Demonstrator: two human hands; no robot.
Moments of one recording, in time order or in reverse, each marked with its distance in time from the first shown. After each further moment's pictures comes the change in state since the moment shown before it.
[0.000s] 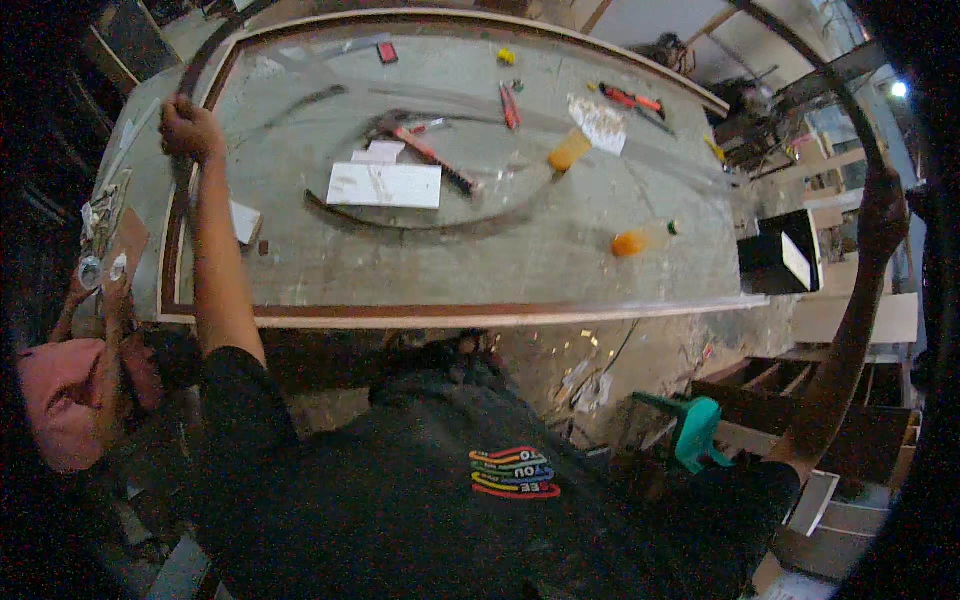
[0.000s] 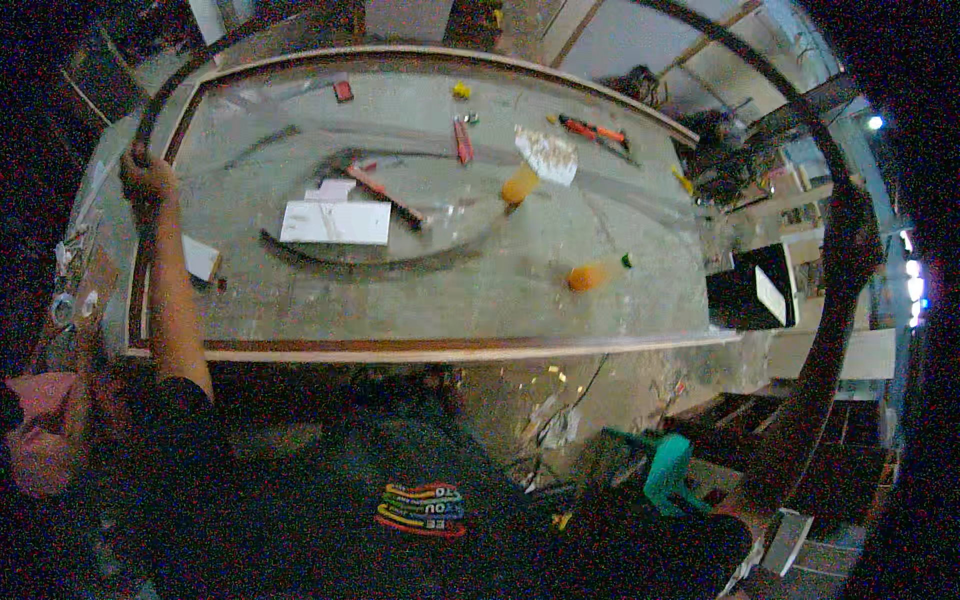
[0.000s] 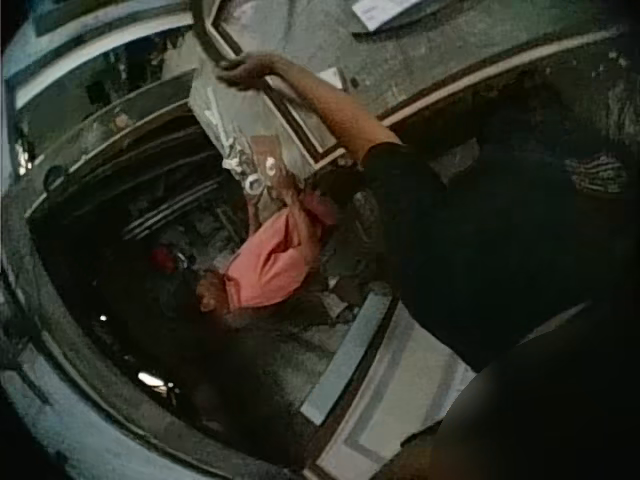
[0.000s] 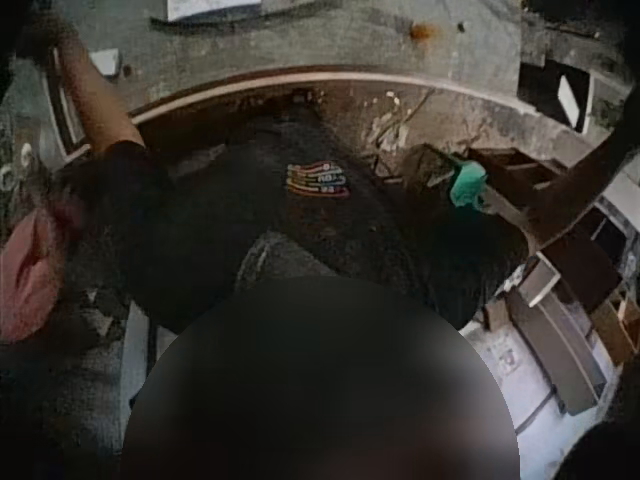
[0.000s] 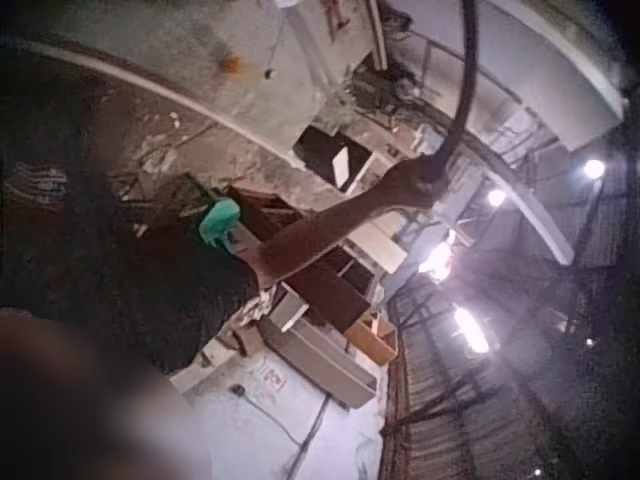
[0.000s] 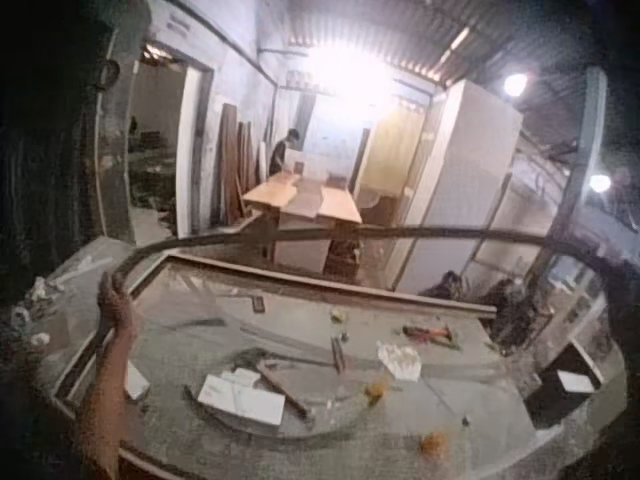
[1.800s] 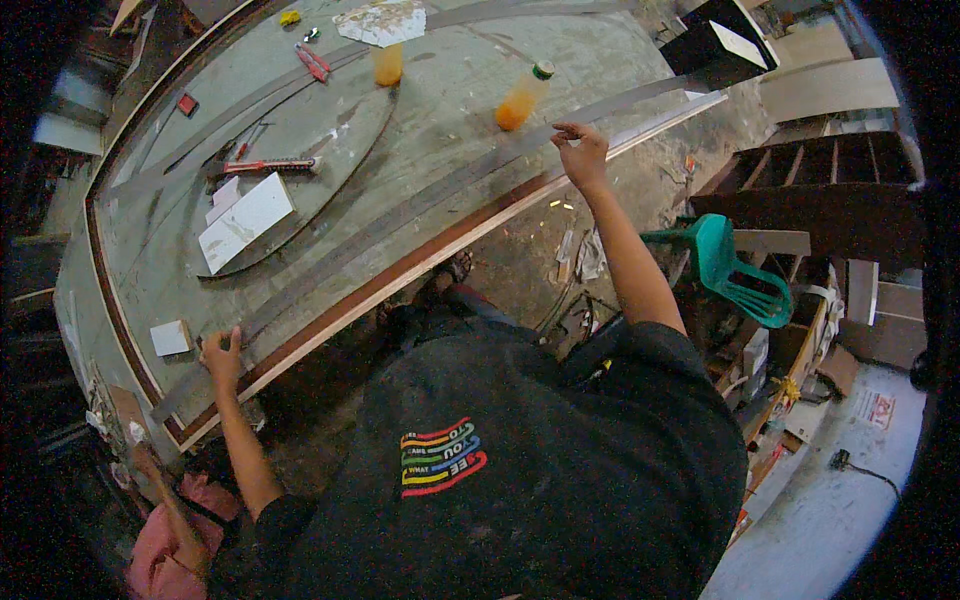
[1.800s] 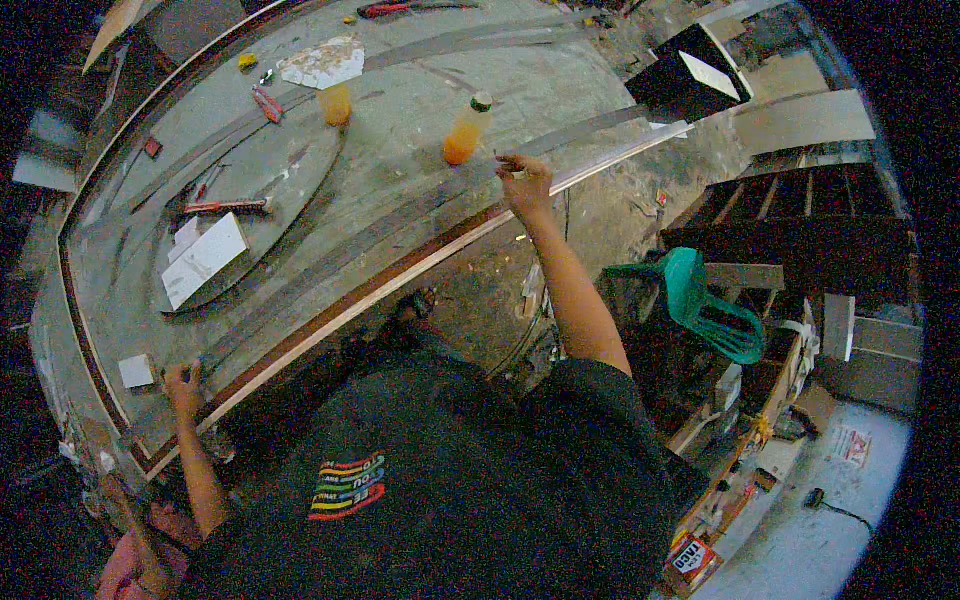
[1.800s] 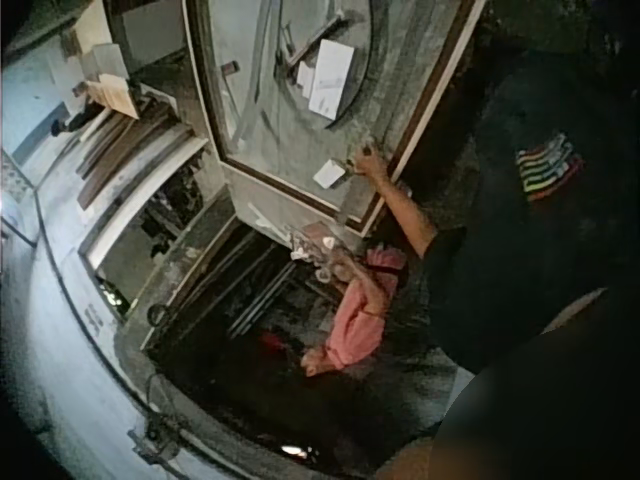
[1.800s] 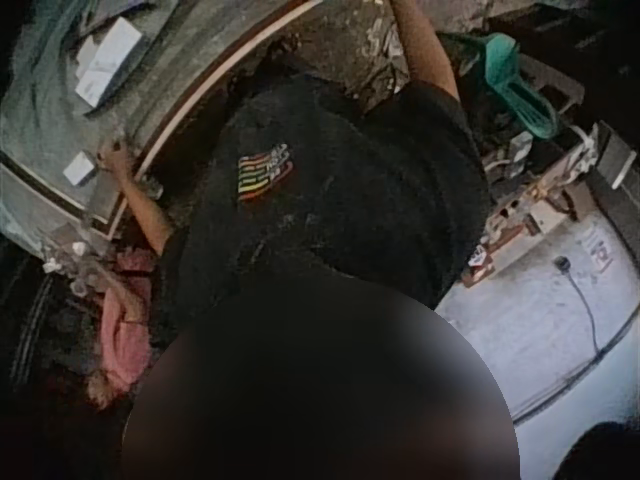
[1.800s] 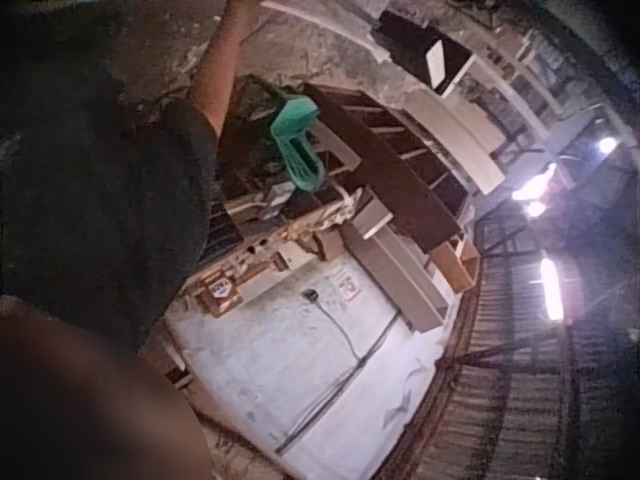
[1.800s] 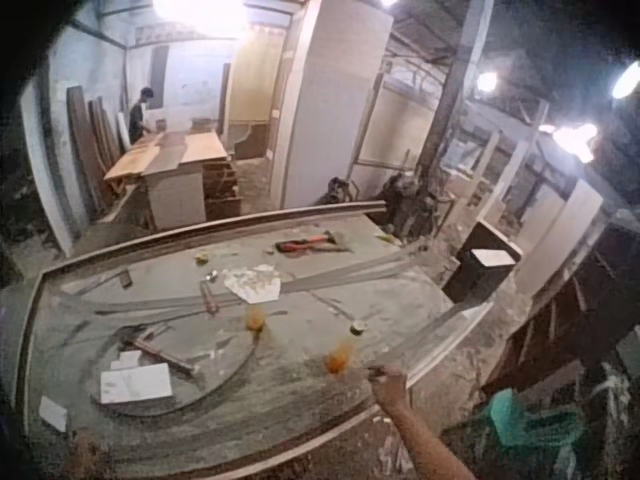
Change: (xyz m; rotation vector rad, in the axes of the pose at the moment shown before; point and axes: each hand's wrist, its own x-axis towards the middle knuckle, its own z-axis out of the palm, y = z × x) left_hand -0.211 -0.039 -0.198 0.250 -1.596 0.227; right_hand -0.431 -0.054 0.211 0.404 -0.444 0.708
